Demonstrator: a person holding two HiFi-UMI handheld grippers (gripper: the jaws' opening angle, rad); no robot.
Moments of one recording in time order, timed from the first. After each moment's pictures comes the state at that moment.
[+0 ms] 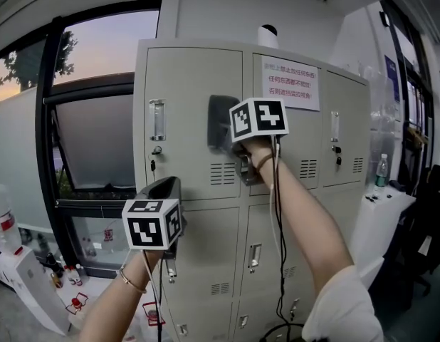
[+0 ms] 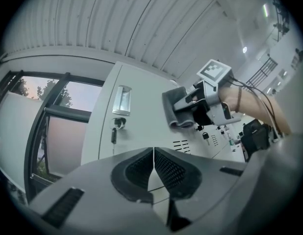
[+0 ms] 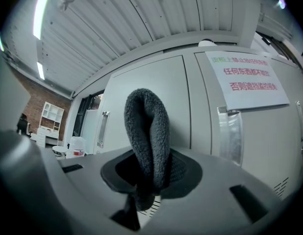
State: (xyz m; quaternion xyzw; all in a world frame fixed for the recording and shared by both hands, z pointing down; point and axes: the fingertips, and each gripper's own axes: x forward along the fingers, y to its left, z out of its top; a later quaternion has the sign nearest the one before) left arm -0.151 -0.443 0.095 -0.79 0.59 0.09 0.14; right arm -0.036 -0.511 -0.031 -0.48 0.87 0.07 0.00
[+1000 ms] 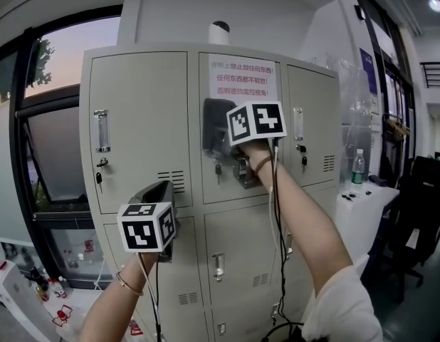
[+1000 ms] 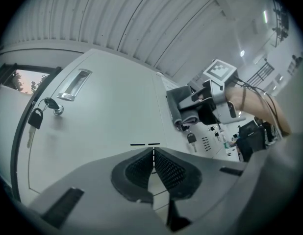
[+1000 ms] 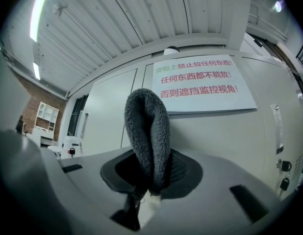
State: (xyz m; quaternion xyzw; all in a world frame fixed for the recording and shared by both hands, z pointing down) left arm -0.036 -0.483 0.091 -0.81 0.56 0.08 0.14; right arm 0.097 -0.533 -0.033 -0.51 0.86 0.06 0.01
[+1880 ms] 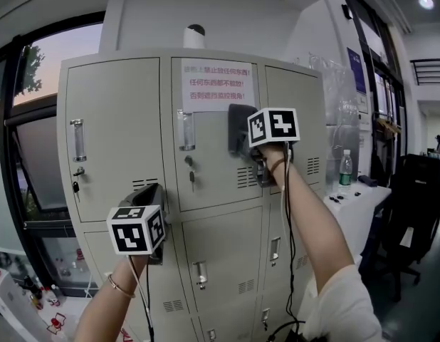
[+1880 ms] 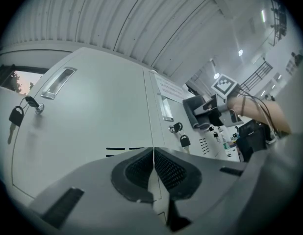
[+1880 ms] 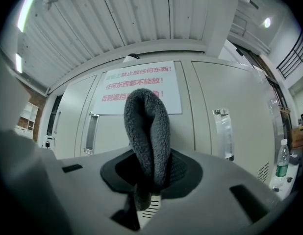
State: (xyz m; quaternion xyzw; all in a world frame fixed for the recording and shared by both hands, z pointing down) left arm 0.003 -0.496 0.083 -0.81 0.56 0.08 0.14; right arm 0.242 -0.562 -0.034 -0.59 0.80 0.05 0.03
